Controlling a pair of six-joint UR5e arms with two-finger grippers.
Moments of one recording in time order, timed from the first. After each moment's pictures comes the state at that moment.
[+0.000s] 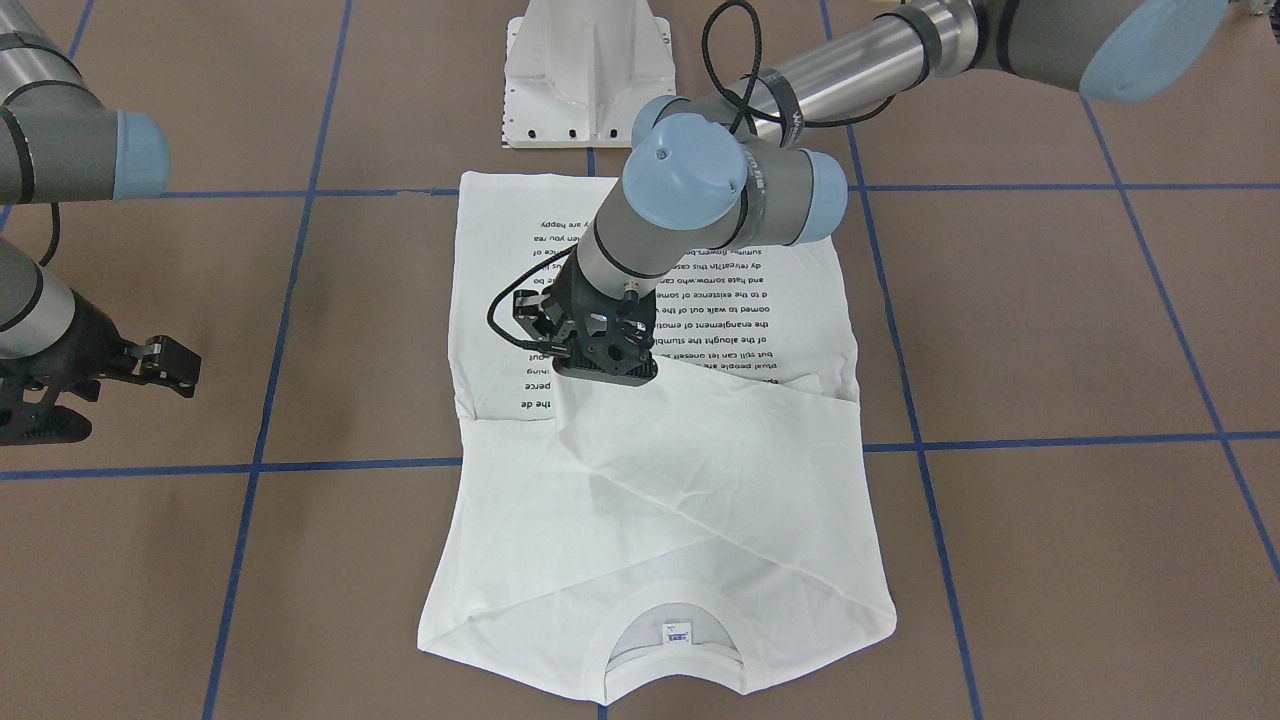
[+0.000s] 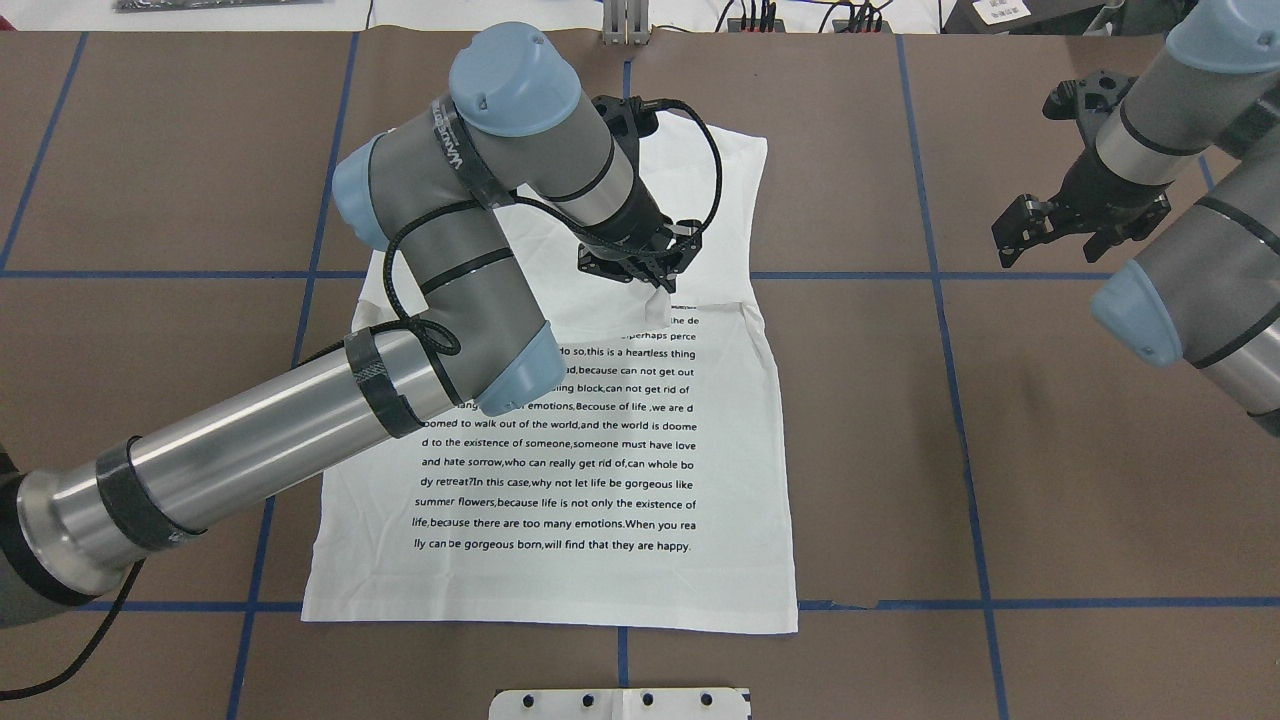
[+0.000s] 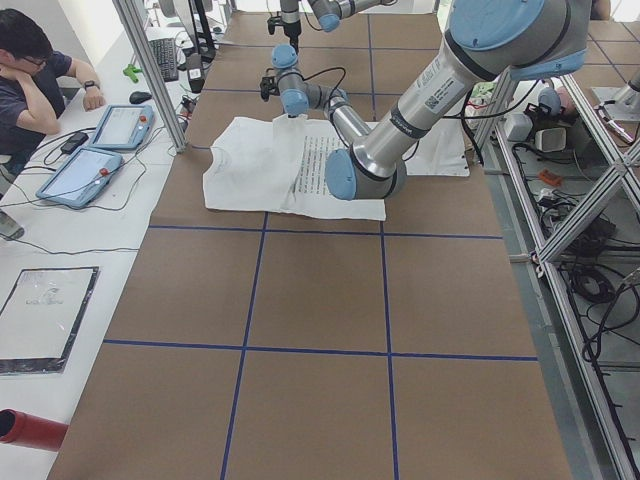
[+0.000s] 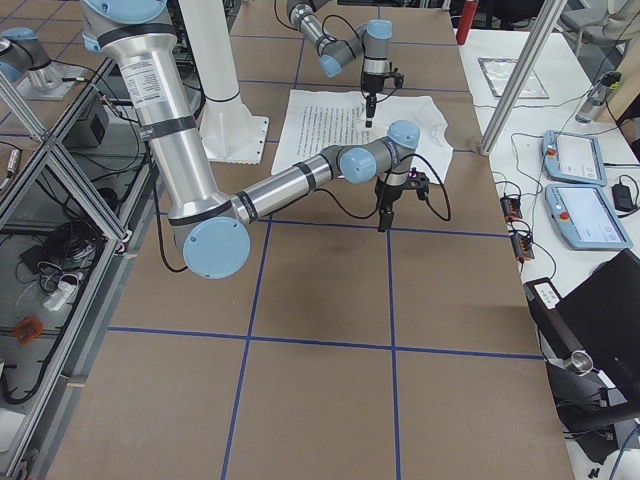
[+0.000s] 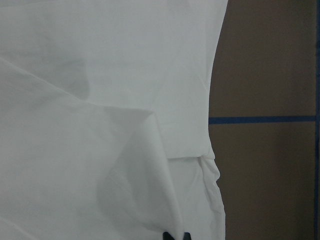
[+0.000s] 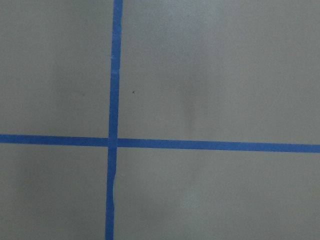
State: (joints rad) left arm -0.66 -2.53 -1.28 -2.02 -2.16 -1.27; right arm 1.03 -1.25 1.69 -1.64 2.19 0.61
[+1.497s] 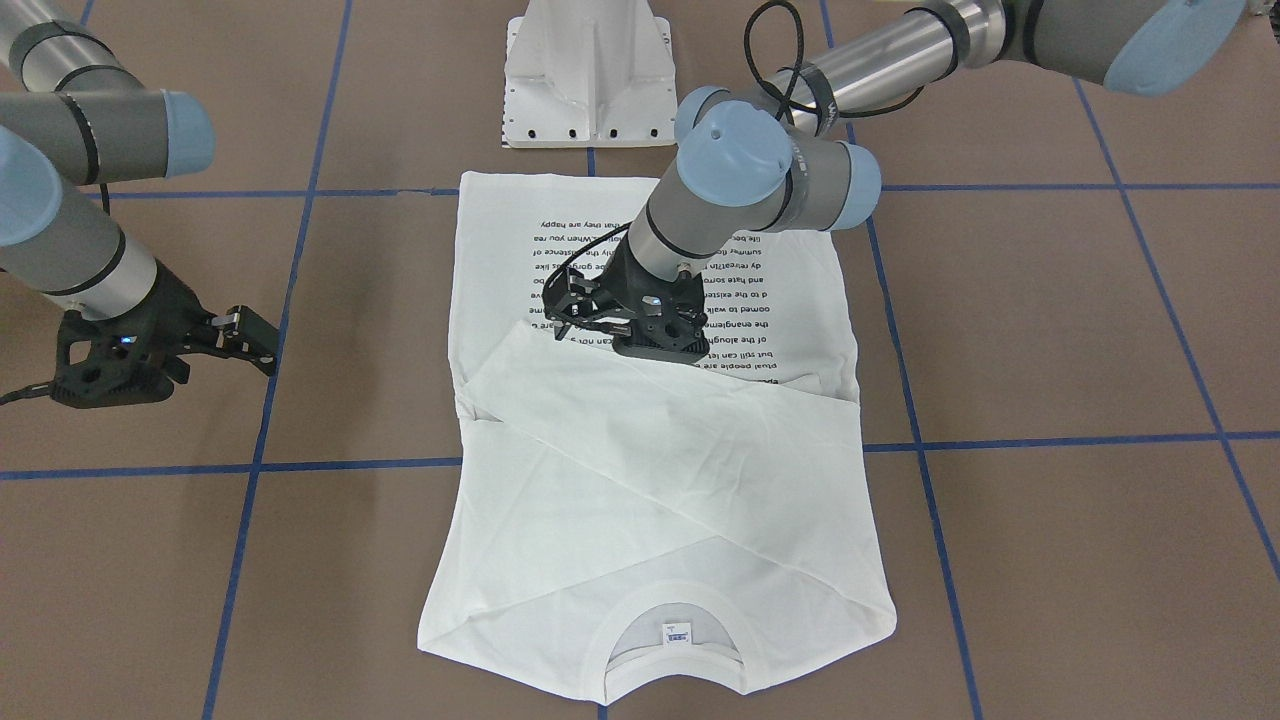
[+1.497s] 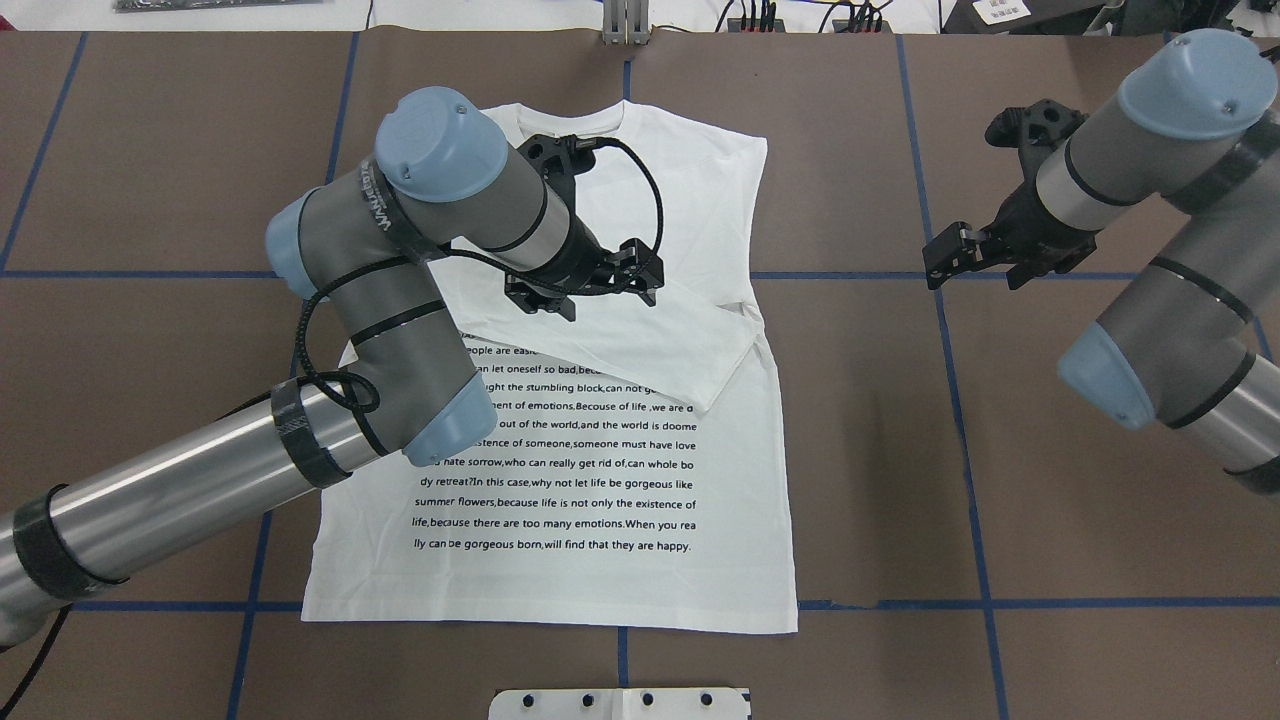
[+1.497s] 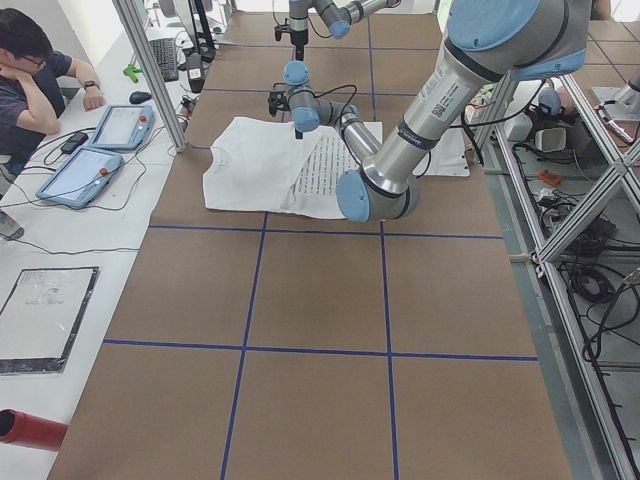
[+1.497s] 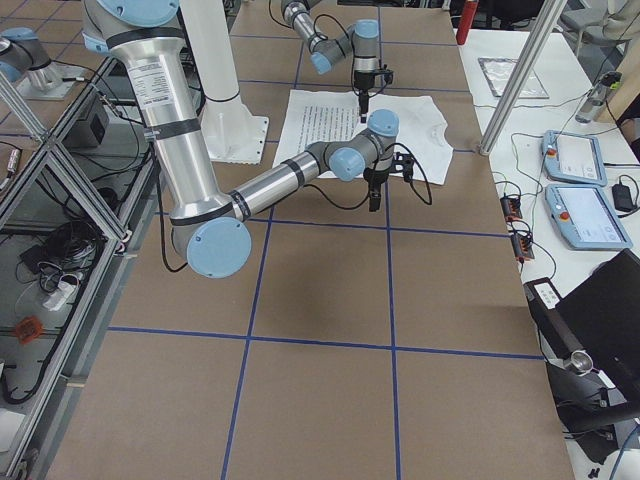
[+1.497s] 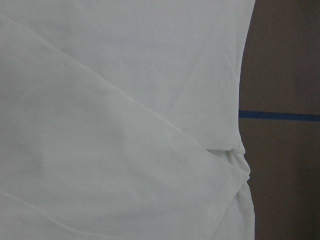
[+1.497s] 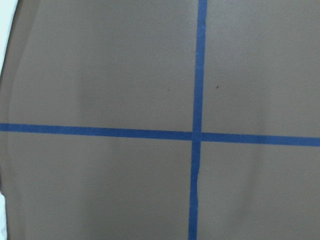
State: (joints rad) left arm -0.65 -2.35 -1.48 -1.98 -2.09 -1.30; right arm 0.89 -1.30 1.79 -1.41 2.16 0.88
